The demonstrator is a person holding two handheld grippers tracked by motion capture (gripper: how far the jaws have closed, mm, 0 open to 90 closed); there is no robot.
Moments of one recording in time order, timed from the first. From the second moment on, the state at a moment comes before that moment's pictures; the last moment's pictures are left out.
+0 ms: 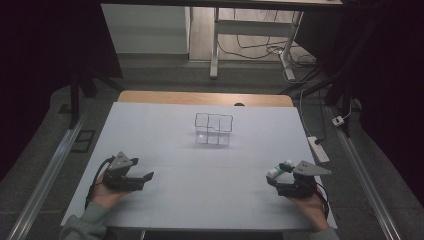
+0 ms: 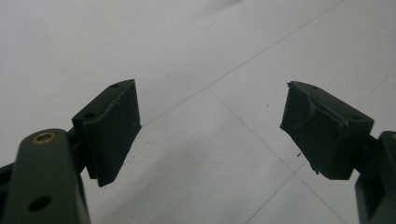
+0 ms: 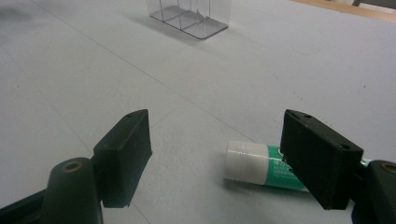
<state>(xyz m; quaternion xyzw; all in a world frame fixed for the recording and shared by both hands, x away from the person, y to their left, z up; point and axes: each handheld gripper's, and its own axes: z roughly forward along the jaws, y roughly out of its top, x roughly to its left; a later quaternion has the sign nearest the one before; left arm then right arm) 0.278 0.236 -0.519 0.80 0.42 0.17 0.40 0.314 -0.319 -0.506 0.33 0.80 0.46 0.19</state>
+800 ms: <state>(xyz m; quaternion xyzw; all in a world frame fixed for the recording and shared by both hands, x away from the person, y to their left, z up) 0.273 0.236 -0.518 0.80 0.41 0.18 0.40 0.314 -0.315 -0.504 0.32 0.80 0.47 0.19</state>
